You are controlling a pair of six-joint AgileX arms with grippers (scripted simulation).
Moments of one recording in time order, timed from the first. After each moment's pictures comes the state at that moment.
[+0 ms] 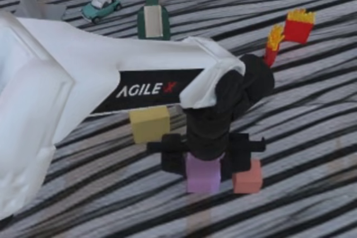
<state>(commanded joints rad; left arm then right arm) -0.88 2.14 1.53 -0.95 -0.02 -0.86 0.01 0.00 0.00 0.00 0.00 0.00</state>
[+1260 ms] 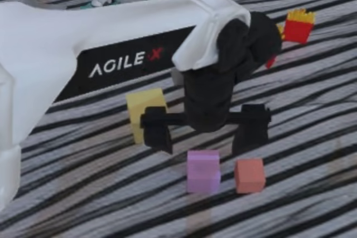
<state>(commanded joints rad) -0.87 2.07 1.71 -1.20 -0.02 -0.87 0.01 0.00 0.00 0.00 0.00 0.00</state>
